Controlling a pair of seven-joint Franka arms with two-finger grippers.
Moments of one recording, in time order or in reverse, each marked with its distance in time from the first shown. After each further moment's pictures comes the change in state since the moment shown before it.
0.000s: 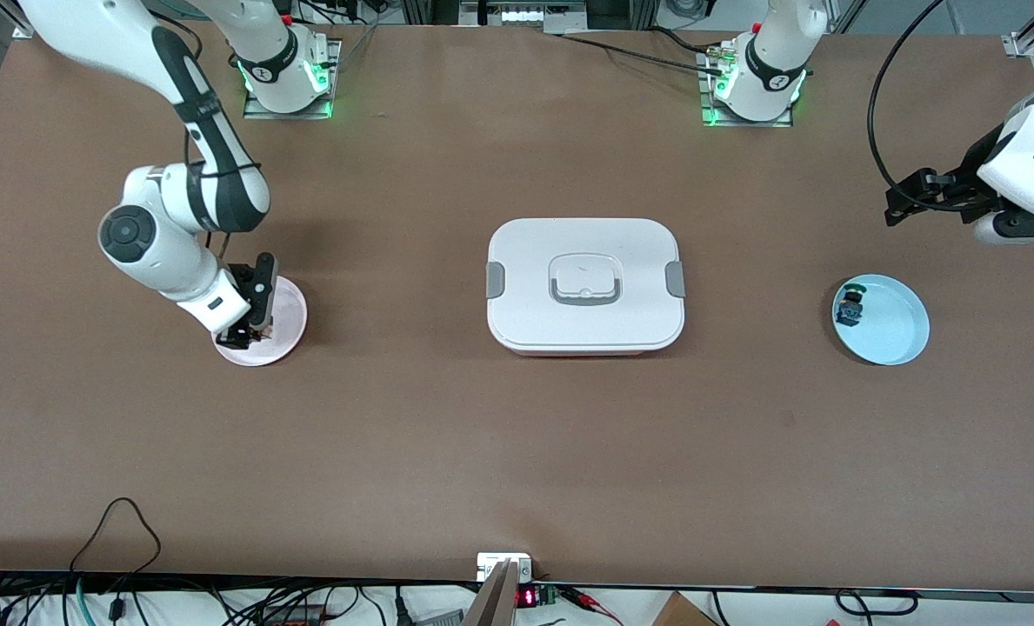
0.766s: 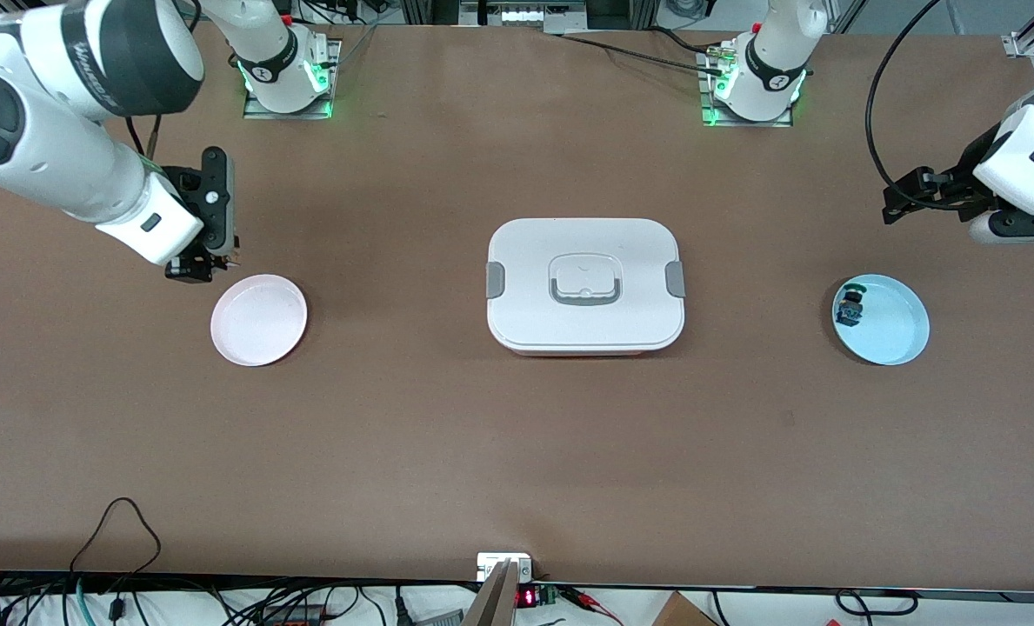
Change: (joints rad) left arm -0.003 0.000 -0.007 0.000 -0.001 -0.025 0.000; right arm 0.070 -0.186 0.020 0.393 0.086 -0.747 0.013
